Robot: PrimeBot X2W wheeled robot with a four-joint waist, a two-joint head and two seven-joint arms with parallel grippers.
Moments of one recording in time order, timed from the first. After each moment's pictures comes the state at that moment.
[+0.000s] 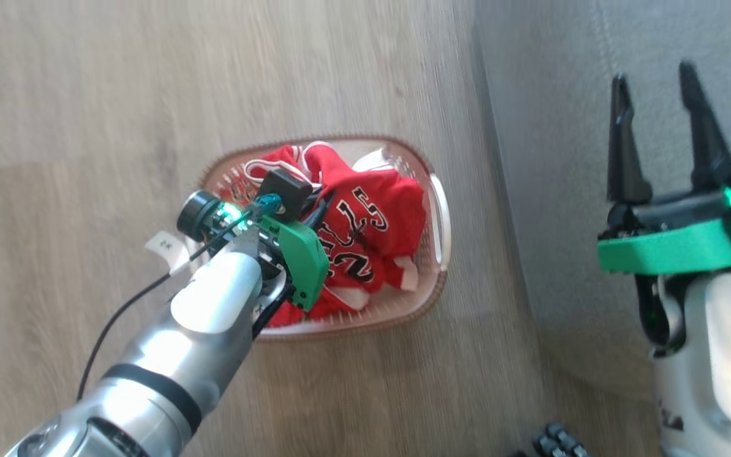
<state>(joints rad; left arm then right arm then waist) -0.95 0.04 -0.95 1.05 -0.51 -0.09 -0.08 -0.34 -0.05 -0.04 0.01 0.09 0.13 -0.26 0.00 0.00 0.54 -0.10</state>
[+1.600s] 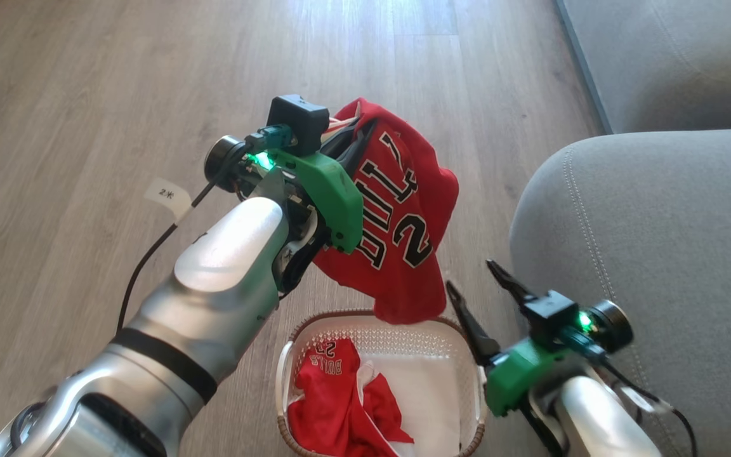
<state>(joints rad) -1.02 0.04 -0.91 0.81 -0.70 -0.03 0.01 -0.19 -0.05 0.27 0.43 0.04 0.13 -0.26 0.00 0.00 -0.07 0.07</state>
